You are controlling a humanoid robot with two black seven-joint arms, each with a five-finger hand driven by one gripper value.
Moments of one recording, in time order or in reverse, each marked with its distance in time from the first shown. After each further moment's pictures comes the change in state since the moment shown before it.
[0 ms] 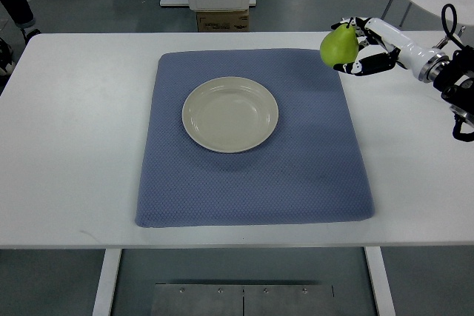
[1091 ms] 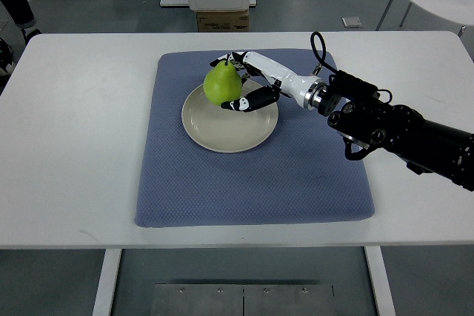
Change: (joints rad) left arm 0.000 0.000 0.000 0.000 0.000 0.000 0.000; right arm -0.019 0.373 -0.016 -0.012 -0.013 -0.028 0.000
